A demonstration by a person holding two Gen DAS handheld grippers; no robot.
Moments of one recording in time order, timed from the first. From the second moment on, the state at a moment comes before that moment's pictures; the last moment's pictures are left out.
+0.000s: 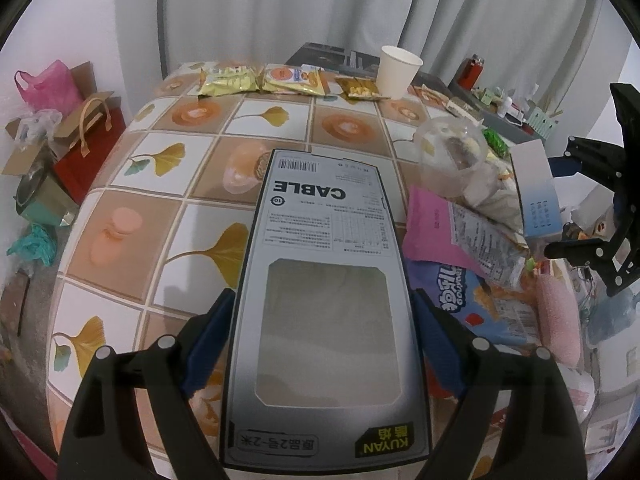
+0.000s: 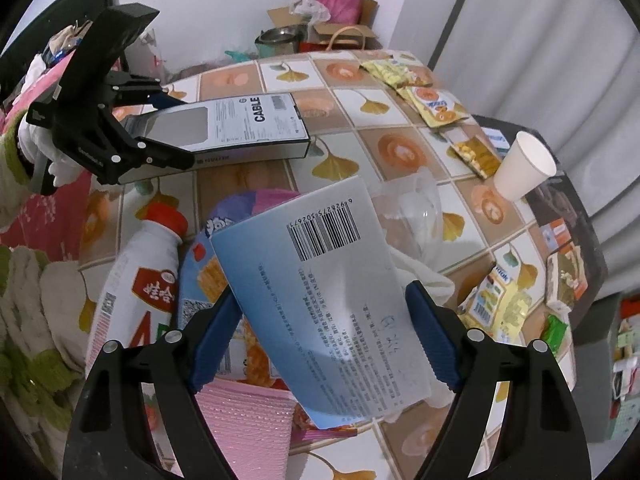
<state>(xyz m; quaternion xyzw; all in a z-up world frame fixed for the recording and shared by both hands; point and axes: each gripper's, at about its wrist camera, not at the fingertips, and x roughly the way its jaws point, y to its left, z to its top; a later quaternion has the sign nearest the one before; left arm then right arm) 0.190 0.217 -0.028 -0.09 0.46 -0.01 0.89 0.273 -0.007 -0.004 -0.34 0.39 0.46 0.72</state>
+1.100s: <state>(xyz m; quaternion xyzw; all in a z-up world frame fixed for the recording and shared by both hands) 0.120 0.204 0.079 -0.12 0.35 -0.04 0.93 0.234 -0.052 0.102 -0.14 0.30 0.46 0.82</state>
